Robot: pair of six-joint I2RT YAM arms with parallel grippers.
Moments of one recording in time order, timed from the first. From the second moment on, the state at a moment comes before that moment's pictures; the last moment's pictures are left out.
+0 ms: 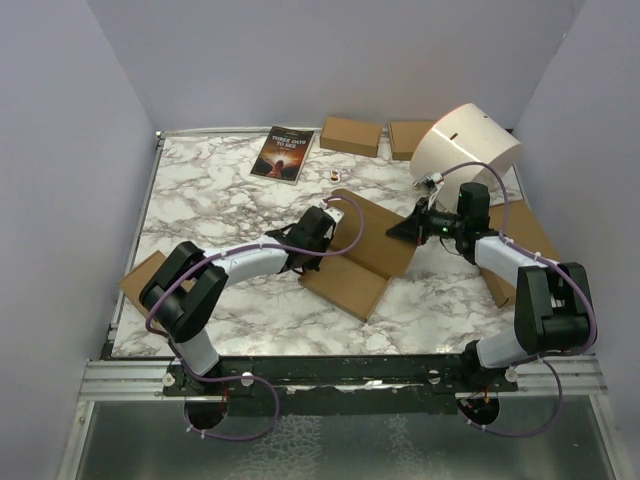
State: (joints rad) left arm -0.72 1.68 0.95 -0.22 -0.13 -0.14; right arm 0.08 1.49 0.72 0.26 -1.03 0.09
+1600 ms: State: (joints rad) left arm -0.75 1.63 0.96 -0.31 -0.16 -0.22; right arm 0.08 1.49 0.72 0.25 -1.06 0.07
